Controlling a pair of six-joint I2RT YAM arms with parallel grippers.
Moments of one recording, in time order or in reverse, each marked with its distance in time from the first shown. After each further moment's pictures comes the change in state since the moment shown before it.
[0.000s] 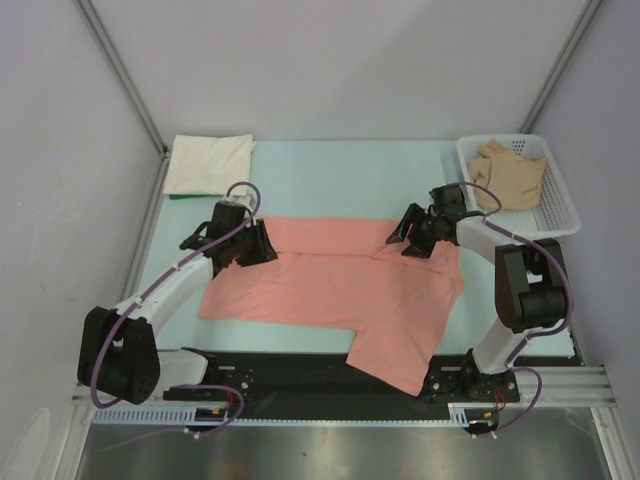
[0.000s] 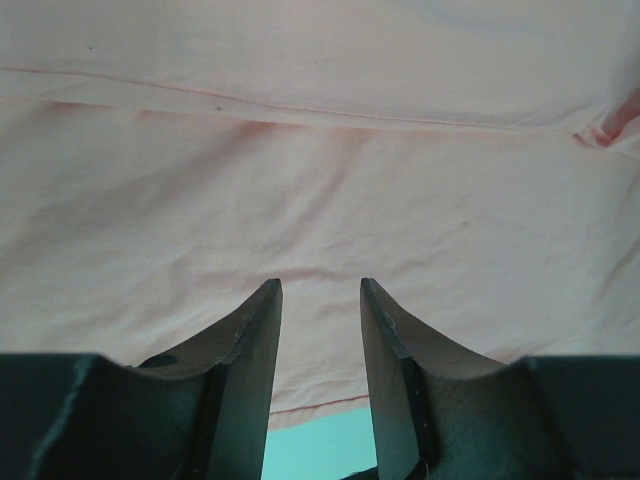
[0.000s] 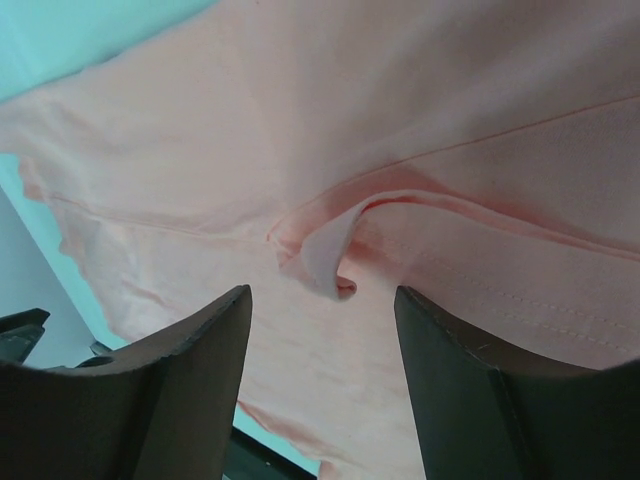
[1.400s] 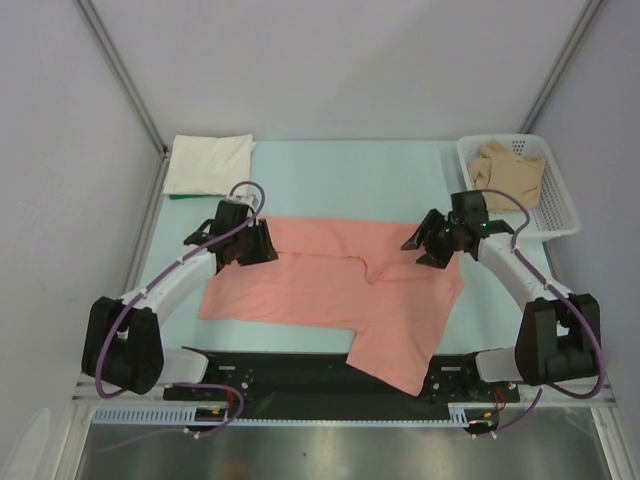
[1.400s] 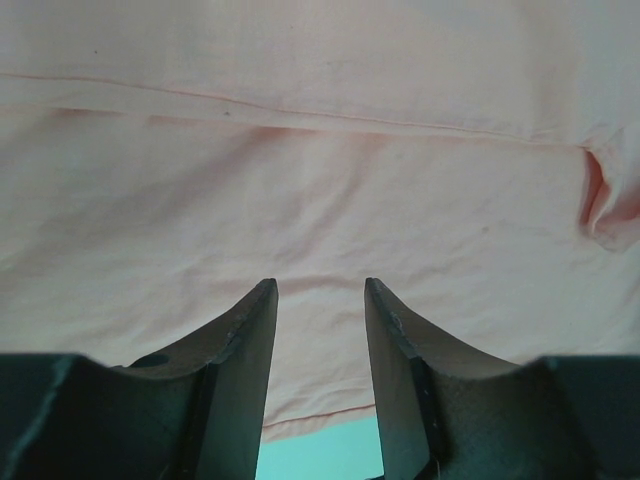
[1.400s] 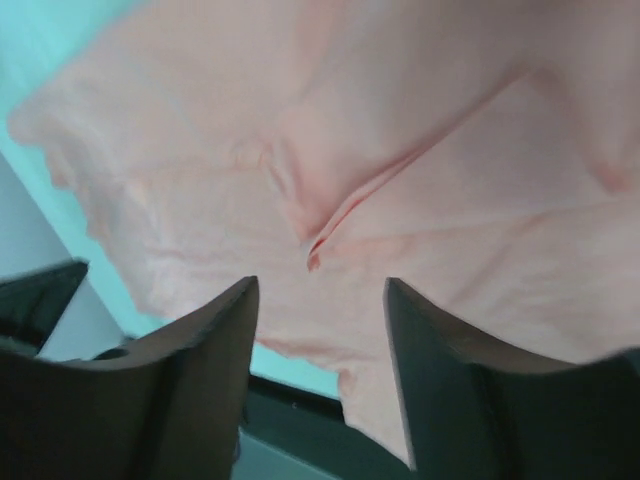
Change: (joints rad) left arm 0.000 0.051 0.015 0.000 -0.015 0.025; right arm 0.011 -0.316 -0.088 -0.248 0.046 0.115
